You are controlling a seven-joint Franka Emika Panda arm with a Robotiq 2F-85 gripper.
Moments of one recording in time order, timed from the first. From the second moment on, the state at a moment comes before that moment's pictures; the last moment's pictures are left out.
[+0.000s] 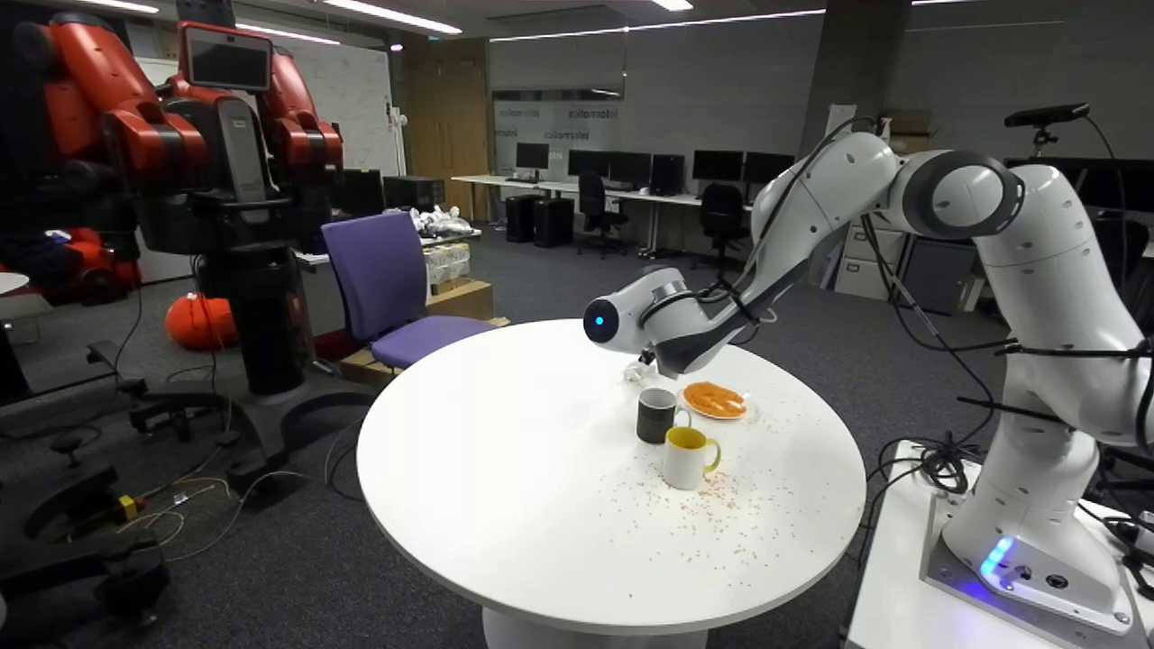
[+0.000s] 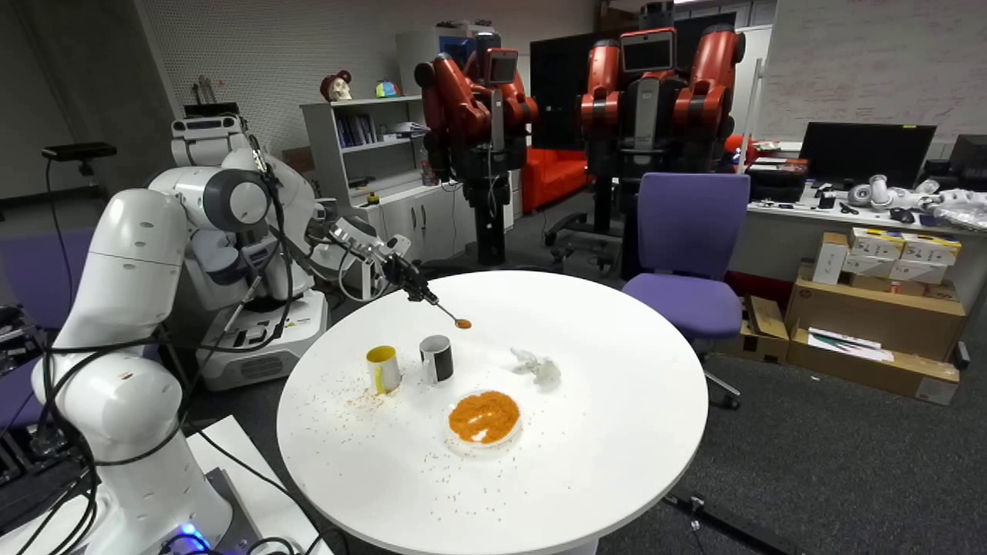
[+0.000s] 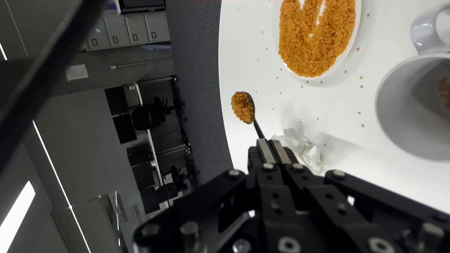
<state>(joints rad) 0.30 0.55 0.10 -1.73 -1.13 1.65 0.90</state>
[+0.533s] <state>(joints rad) 0.33 0.56 0.12 -1.73 -1.13 1.65 0.88</state>
